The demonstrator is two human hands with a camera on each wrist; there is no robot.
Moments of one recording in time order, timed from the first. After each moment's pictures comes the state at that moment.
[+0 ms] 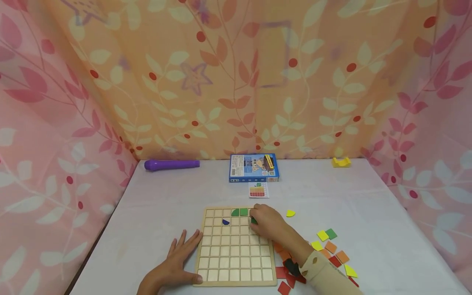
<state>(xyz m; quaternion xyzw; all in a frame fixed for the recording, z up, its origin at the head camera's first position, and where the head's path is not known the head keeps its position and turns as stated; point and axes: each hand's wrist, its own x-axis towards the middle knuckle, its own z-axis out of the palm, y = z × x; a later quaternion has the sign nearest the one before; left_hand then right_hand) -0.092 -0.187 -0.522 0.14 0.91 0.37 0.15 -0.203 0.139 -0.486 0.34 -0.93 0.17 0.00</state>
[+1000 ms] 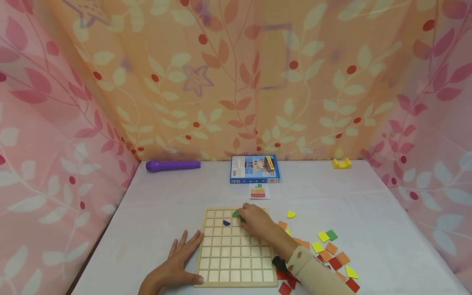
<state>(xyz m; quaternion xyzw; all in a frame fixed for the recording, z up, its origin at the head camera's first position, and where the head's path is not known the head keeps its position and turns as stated) -0.092 -0.188 -0.524 0.15 0.90 0.37 0.15 -0.211 0.107 -0.496 0.37 -0.91 0.19 0.01</state>
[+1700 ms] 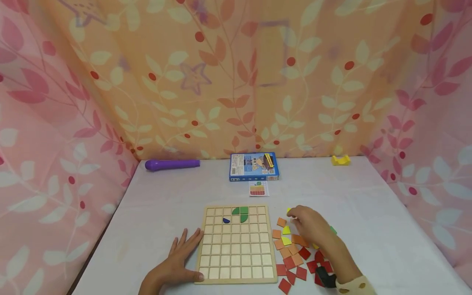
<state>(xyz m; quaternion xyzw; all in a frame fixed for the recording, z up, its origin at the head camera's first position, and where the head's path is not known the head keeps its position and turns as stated) -0.092 -0.185 -0.521 0.13 0.91 0.37 0.16 -0.173 0.243 -0.473 0.20 -0.95 0.22 -0.03</state>
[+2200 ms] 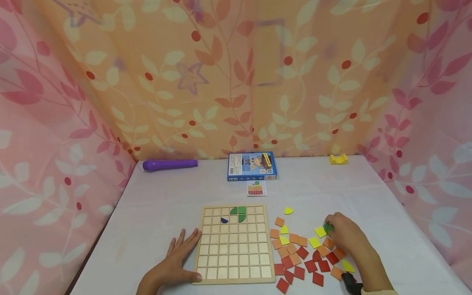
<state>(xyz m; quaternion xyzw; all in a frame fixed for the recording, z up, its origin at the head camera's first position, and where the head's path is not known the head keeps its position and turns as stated) -0.092 -0.184 -0.523 0.13 0.91 0.36 0.16 -0.166 0.329 -0.481 0.05 -0.98 0.17 -0.12</state>
